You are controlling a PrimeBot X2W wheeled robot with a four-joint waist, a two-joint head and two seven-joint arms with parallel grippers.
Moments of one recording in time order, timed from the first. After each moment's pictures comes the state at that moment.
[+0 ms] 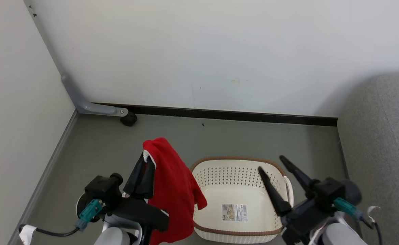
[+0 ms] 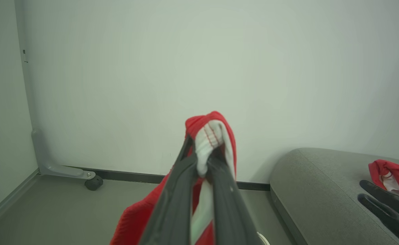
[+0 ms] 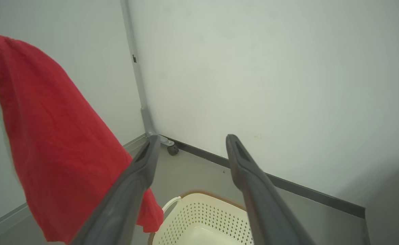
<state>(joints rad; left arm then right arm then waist) -0.22 0.10 -0.37 0.27 -0.52 0.01 -0.23 -0.22 -0.15 0.40 0.39 0.25 0.12 -0.26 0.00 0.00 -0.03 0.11</state>
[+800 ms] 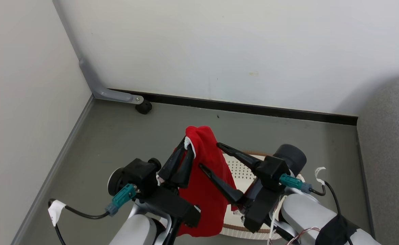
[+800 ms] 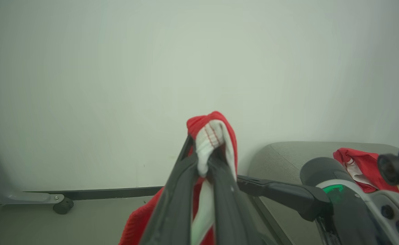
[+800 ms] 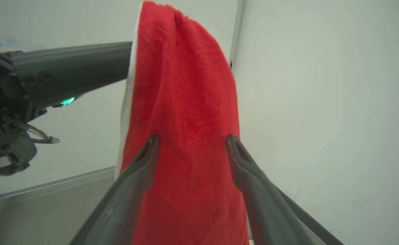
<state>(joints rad) -0.30 0.07 -0.50 0.19 -0.50 -0.03 -0.16 -0.56 -0.19 0.92 0.45 0.40 0.12 -0.26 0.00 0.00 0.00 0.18</state>
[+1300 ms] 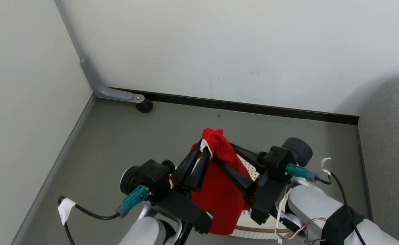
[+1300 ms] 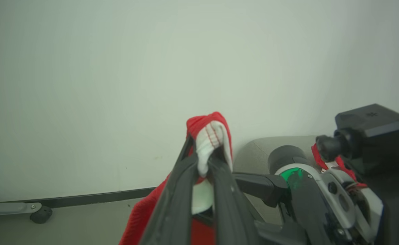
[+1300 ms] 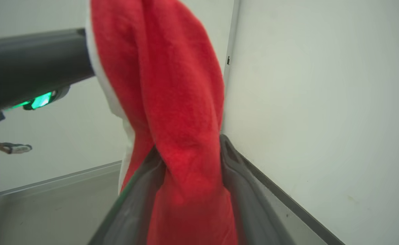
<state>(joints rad) -0.30 0.06 -0.56 0.13 -0.50 -0.04 -0.12 -0.64 -0.23 0.99 0.48 0.50 0.12 -0.26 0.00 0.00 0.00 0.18</state>
